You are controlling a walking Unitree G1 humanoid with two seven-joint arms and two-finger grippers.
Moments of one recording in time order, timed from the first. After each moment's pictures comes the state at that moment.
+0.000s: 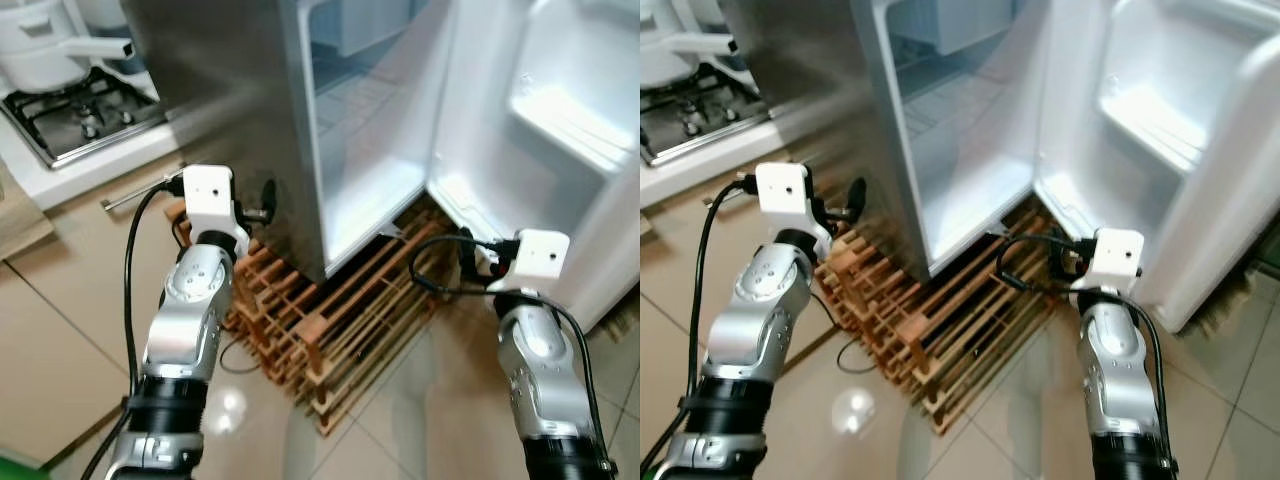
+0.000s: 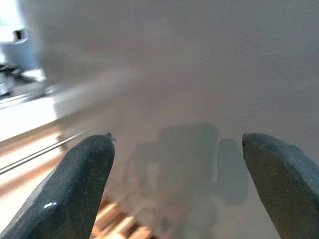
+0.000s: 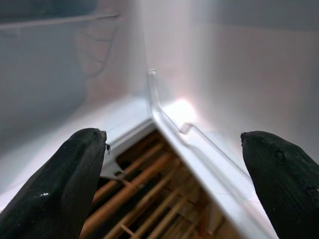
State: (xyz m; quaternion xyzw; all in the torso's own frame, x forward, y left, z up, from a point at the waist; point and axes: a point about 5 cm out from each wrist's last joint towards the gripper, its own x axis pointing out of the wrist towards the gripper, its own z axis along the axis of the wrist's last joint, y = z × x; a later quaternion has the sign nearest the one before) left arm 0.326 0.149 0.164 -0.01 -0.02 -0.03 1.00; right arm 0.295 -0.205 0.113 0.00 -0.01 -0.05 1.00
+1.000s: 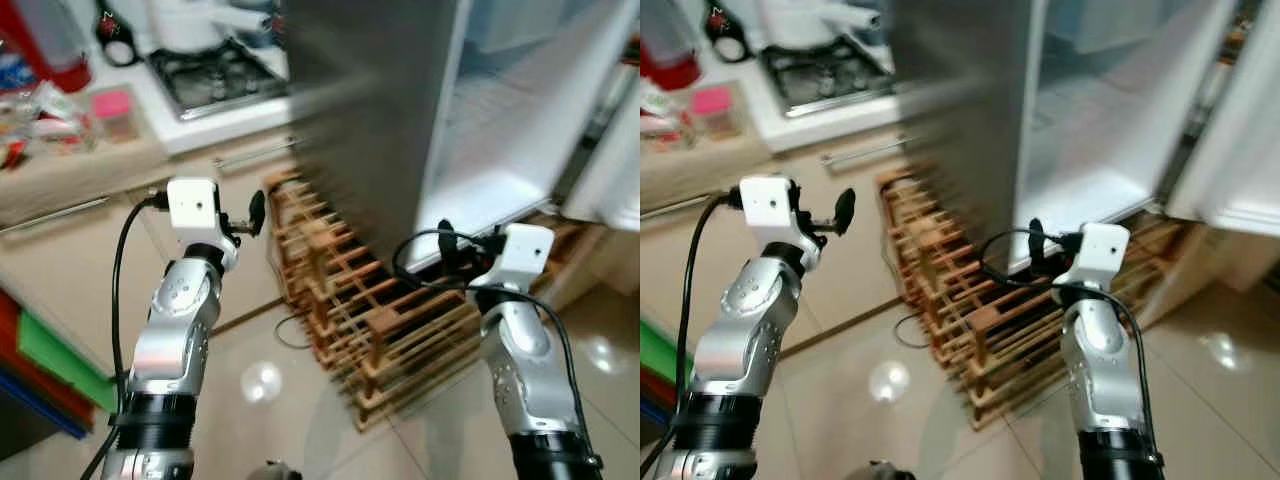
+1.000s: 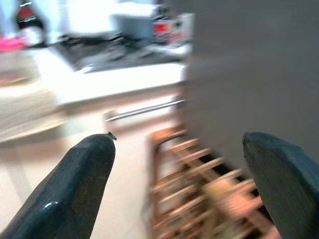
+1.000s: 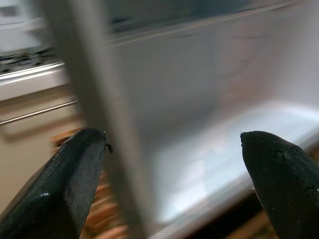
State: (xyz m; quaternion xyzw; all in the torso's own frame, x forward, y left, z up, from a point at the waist) left arm 0.312 0.161 0.144 -0.03 0.00 -0.03 1.00; right arm 0.293 -0.183 0.112 0.07 -0.01 0.00 1.00
